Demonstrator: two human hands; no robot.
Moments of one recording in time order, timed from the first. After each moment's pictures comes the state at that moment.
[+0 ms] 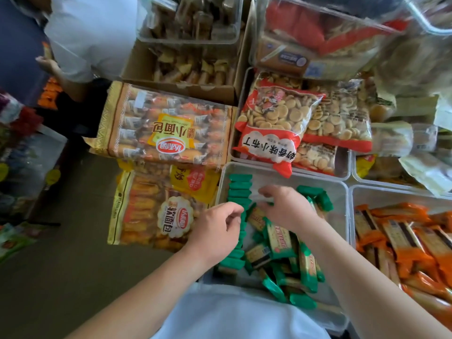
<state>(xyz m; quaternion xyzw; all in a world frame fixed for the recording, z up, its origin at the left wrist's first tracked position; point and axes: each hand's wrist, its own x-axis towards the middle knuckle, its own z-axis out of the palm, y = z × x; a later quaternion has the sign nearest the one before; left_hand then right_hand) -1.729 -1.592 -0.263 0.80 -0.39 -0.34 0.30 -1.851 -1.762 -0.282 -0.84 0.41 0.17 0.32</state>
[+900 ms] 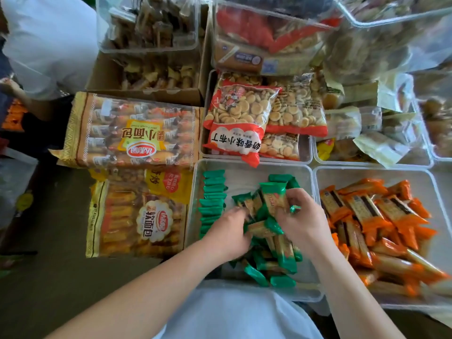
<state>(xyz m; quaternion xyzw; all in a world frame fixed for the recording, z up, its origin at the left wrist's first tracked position) -1.789 -1.628 -0.276 0.74 -0.51 -0.43 0.12 -1.952 -1.721 -0.254 -0.69 0.58 -0.12 0.41</state>
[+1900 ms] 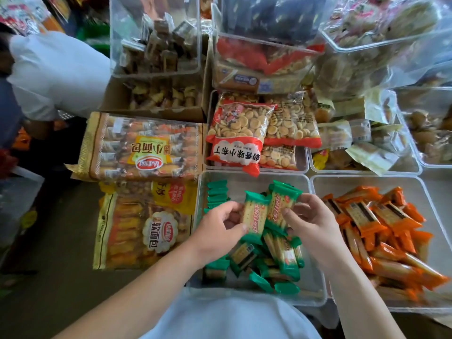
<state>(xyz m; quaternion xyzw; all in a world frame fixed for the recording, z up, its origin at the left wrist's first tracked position) -1.767 -1.609 -0.230 0.69 -0.35 -0.51 0.38 -1.965 -1.710 -0.223 -0.56 0.56 -0.22 0.57</state>
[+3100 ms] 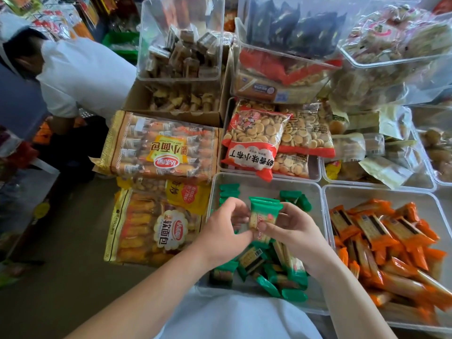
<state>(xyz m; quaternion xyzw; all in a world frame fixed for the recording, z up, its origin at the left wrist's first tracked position) -1.761 -1.593 -0.221 0.73 -0.38 -0.43 0.38 -1.929 -1.691 -0.218 -0.57 0.44 -0.15 0.68</state>
